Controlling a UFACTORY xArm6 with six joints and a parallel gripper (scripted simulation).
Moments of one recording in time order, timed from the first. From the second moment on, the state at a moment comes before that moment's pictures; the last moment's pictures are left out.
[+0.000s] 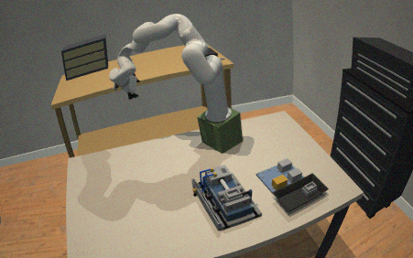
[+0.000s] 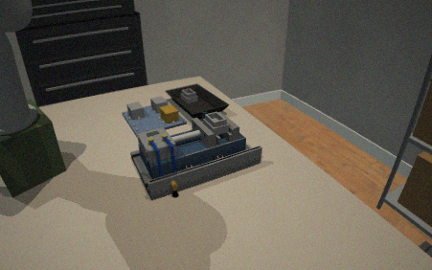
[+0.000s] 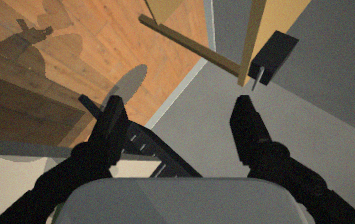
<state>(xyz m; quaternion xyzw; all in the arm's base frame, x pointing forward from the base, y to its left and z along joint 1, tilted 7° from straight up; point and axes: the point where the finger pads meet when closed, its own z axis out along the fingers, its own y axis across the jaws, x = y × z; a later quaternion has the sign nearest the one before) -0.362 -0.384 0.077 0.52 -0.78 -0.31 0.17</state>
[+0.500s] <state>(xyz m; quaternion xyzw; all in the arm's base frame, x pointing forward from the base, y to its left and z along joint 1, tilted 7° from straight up) -0.341 -0.399 0.081 0.54 -0.77 -0.31 0.18</state>
